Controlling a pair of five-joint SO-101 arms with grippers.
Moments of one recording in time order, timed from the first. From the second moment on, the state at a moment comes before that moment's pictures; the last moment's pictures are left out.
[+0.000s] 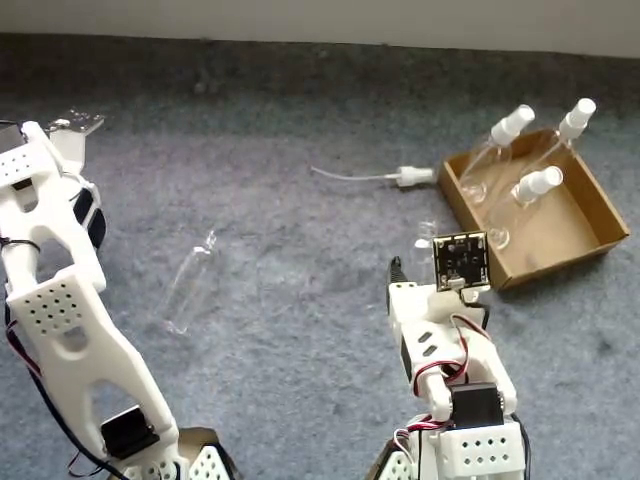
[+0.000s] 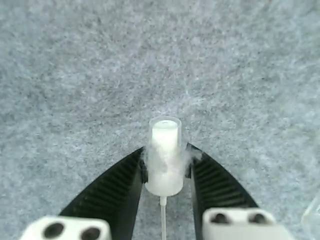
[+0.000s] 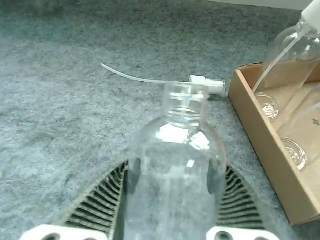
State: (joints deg) left arm -34.2 50.8 -48.8 98.9 -35.1; right arm -10.2 -89.3 81.4 44.0 3.1
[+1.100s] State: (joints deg) left arm -34.0 50.9 -43.1 91.9 -35.2; right arm -10.5 -89.3 81.4 44.0 3.1
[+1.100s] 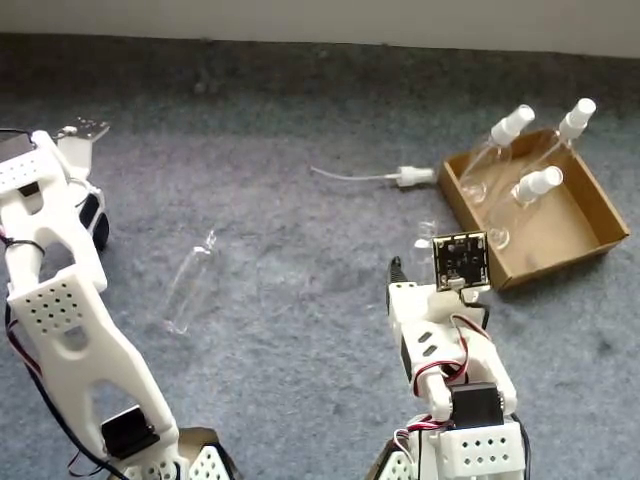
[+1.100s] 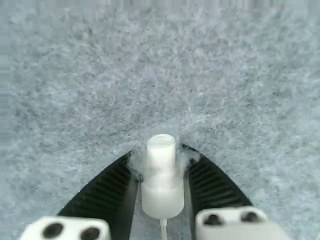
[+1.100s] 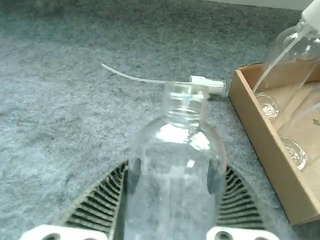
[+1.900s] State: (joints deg) left arm -34.4 39.3 -63.3 102.1 -21.9; right arm -27.2 -89.3 85.6 32.2 3.1
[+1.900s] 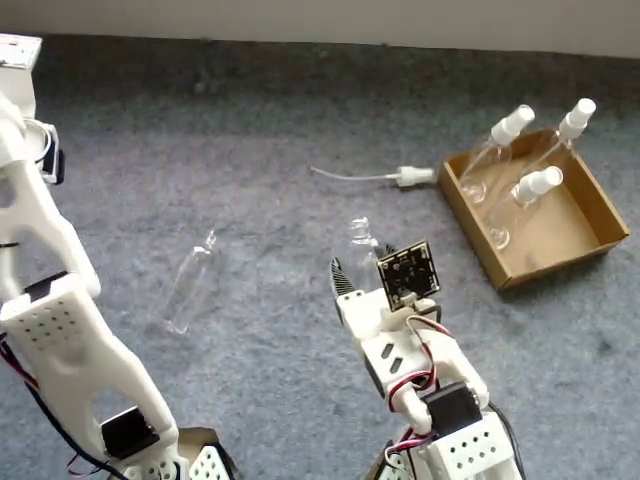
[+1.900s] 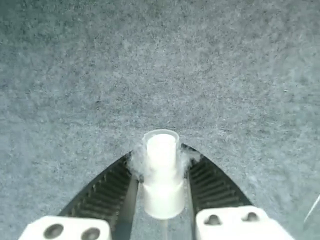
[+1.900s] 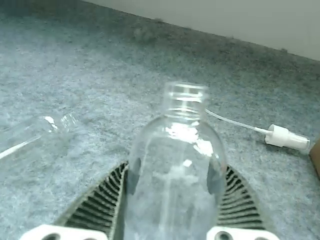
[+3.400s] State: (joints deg) left arm 24.8 -26.2 -38.0 80.1 14.2; right arm -27.7 -89.2 95.7 5.3 3.1
